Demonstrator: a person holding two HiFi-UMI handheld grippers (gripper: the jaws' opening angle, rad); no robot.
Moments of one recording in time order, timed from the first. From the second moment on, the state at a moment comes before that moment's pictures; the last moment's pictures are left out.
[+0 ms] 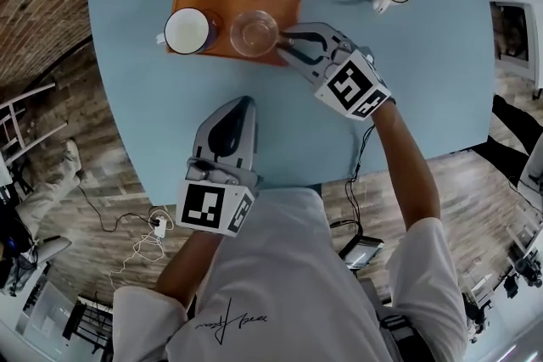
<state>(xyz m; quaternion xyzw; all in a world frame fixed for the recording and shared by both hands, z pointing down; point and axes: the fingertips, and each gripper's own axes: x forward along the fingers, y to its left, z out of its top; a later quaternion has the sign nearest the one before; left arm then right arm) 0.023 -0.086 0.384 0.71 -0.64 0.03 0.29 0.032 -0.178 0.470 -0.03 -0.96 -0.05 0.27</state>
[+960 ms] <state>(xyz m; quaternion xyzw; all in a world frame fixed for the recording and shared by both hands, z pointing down) 0.006 -0.075 0.385 0.73 -0.62 0.03 0.28 0.036 -0.167 0.461 0.05 -0.97 0.00 0.23</state>
